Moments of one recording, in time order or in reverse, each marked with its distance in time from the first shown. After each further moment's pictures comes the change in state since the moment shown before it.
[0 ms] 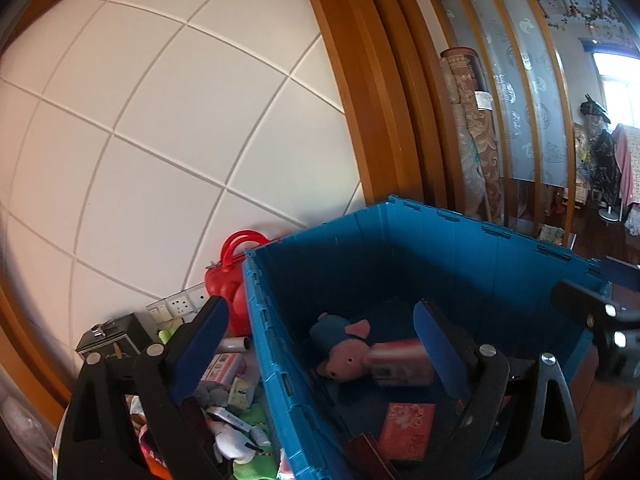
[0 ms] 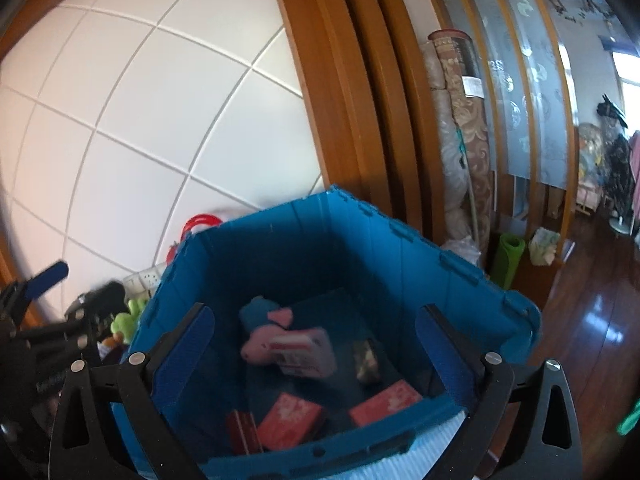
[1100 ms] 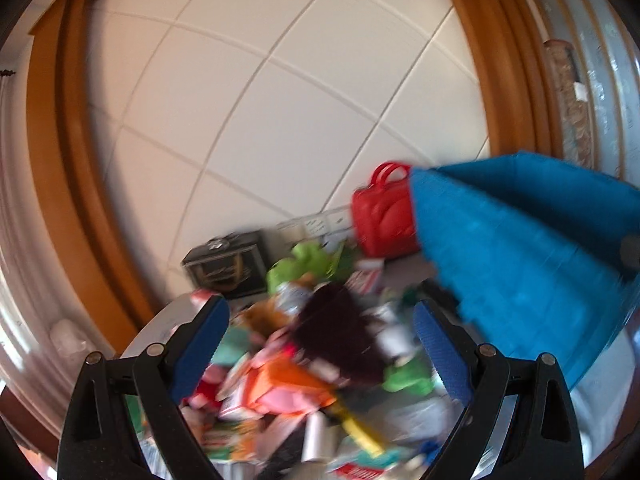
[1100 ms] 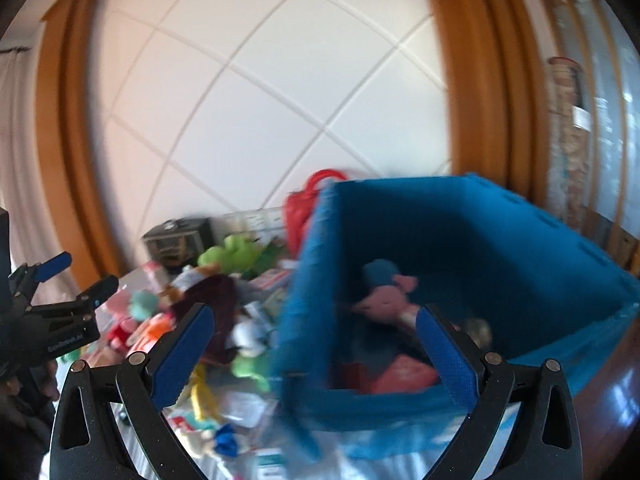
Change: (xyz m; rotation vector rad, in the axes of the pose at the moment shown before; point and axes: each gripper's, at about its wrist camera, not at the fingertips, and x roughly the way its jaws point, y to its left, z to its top) left arm -0.095 0.196 -0.164 -0.133 0.110 0.319; right arm -0.021 0.165 -0.089 -0.251 0.056 0.291
